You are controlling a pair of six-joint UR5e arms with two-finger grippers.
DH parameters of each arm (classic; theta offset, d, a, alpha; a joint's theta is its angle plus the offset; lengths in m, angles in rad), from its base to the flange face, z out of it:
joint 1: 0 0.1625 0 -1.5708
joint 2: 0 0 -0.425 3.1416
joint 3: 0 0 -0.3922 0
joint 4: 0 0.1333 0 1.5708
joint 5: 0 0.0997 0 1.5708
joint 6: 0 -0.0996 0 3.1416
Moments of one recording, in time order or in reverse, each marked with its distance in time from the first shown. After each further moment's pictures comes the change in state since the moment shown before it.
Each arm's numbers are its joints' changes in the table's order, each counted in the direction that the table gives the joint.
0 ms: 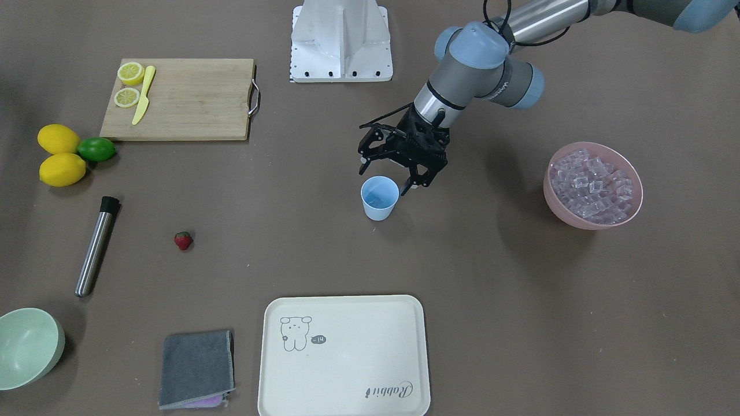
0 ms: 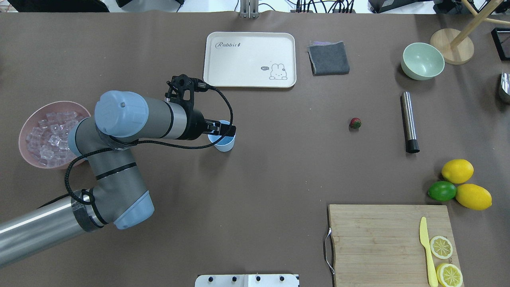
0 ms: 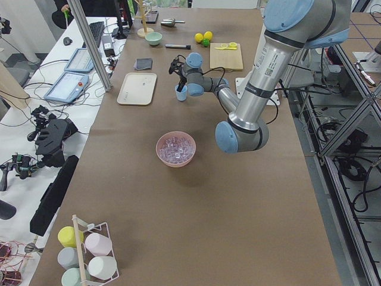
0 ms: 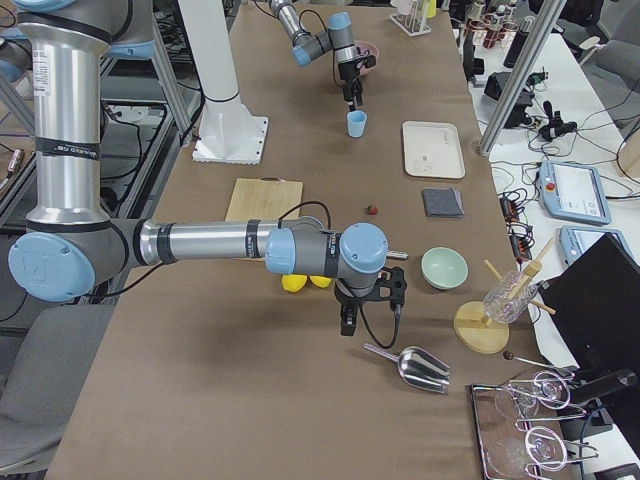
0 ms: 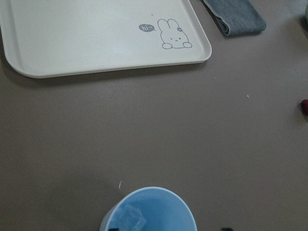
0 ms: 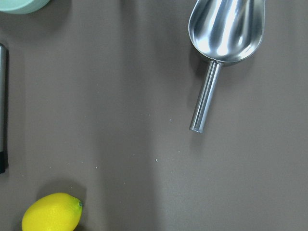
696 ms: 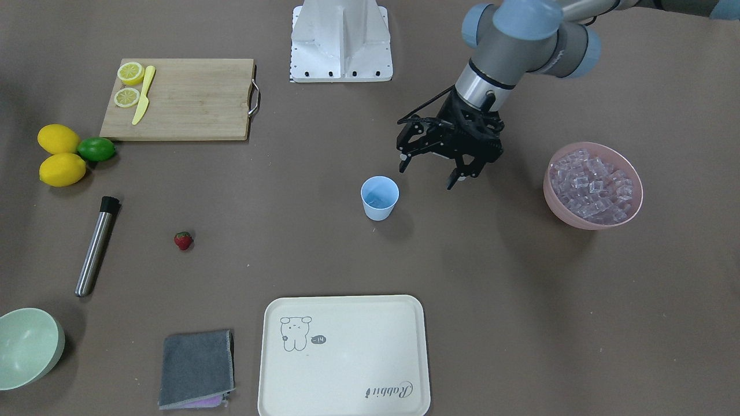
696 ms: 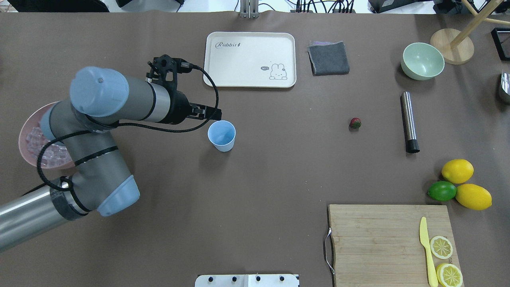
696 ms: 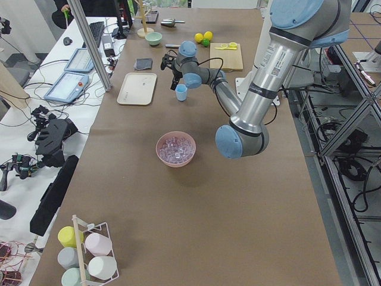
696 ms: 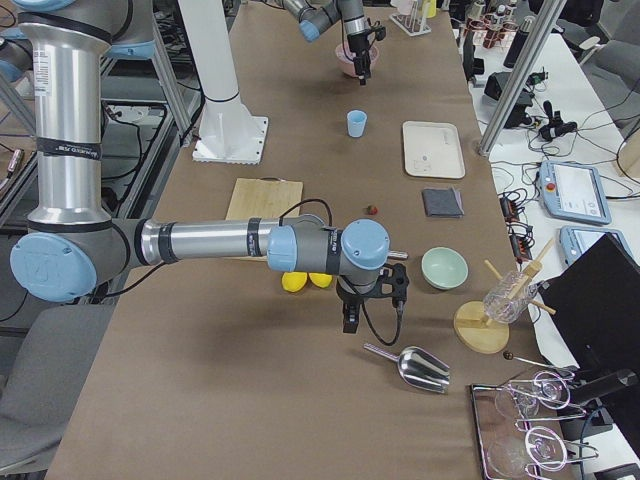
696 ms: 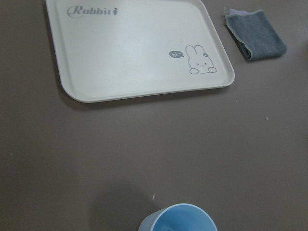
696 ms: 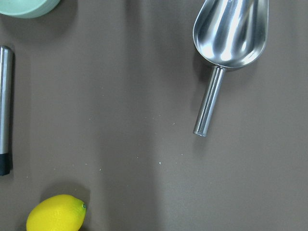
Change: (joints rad) left arm -0.153 -0.079 -0.238 0.343 -0.112 -0.057; right arm 0.000 -0.005 0.007 0.000 0.001 0.000
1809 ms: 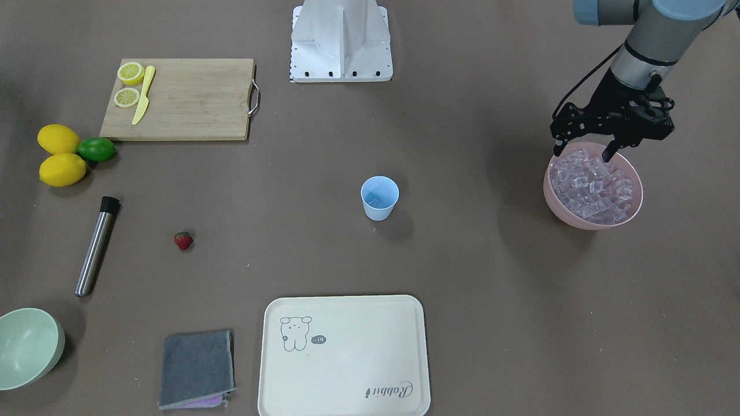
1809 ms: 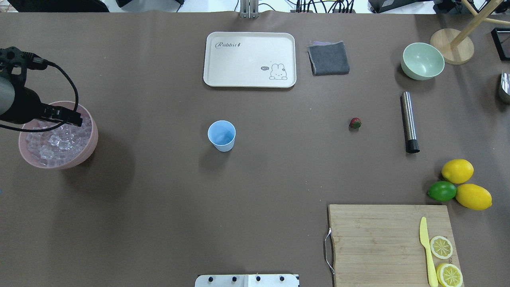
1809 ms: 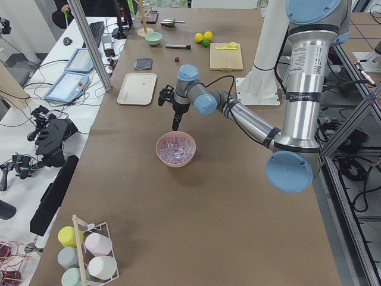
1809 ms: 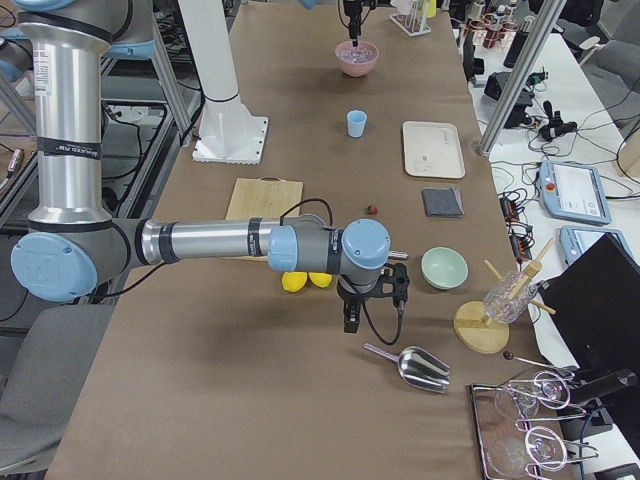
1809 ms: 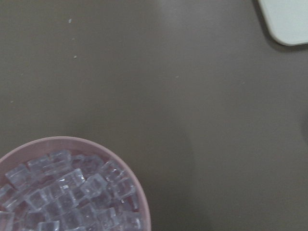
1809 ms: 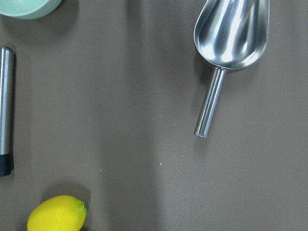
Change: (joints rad) left arm -0.200 -0.411 -0.154 0.136 -0.084 -0.231; right arm 0.000 -0.002 -0.004 0.001 0.002 0.001
